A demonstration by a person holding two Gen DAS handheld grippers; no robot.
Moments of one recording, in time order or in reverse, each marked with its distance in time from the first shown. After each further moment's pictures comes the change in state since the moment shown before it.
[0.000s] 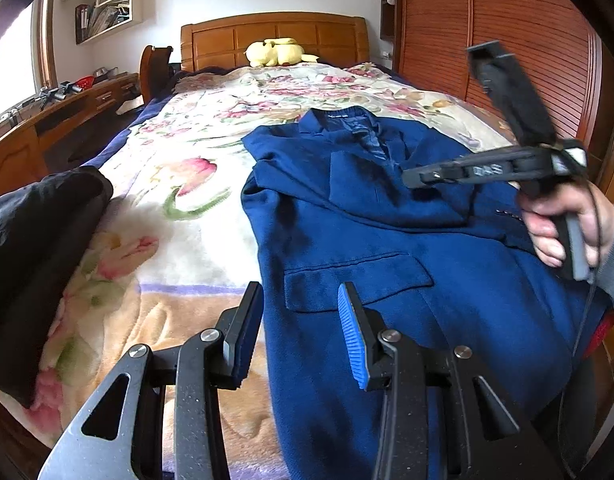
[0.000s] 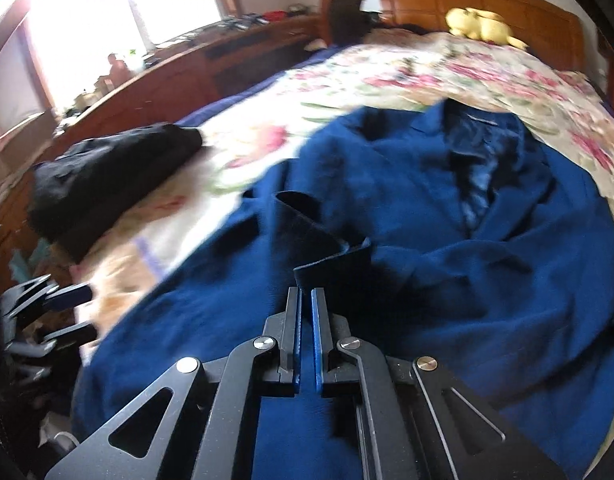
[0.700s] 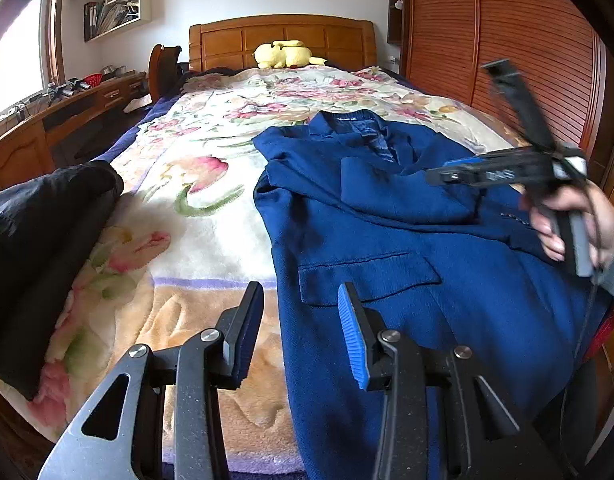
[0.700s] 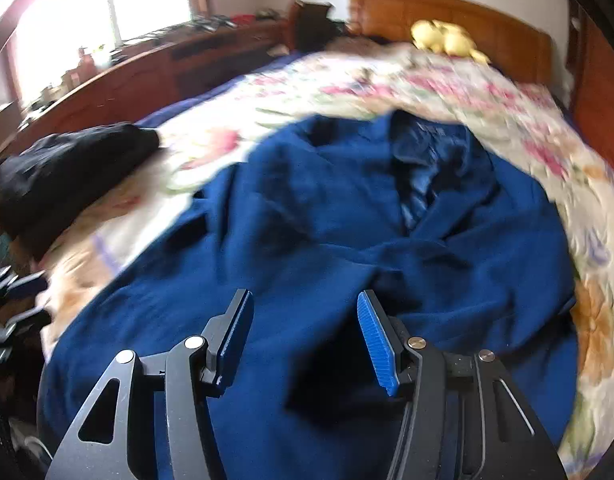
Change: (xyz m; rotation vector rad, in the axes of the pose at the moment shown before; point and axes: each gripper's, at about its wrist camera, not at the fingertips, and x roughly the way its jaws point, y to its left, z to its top) left arm -0.003 0.010 -0.004 -0.017 -0.007 0.009; right arm -0.005 -0.028 -0.006 0.023 -0.006 -0.214
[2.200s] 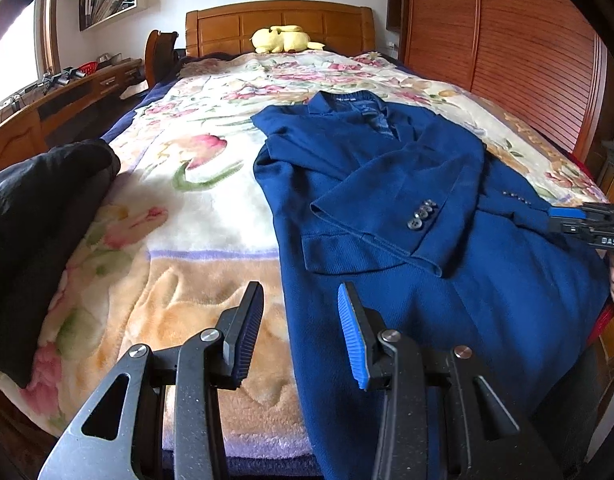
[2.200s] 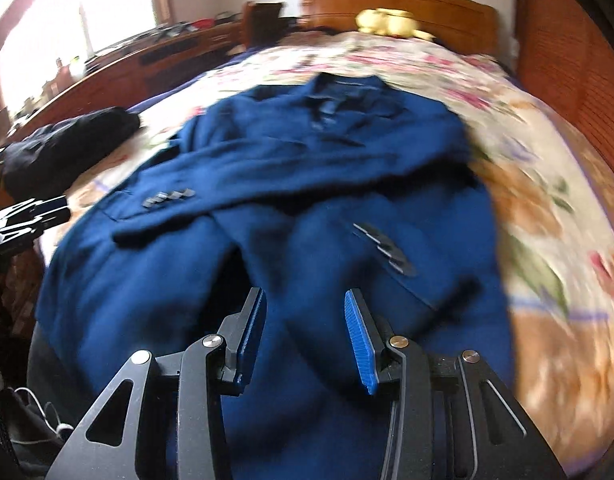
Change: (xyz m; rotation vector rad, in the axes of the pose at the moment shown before) left arm 0.007 0.004 -0.017 0.003 0.056 -0.010; right arm -0.095 -0.036 -0.141 0.108 -0.013 -0.105
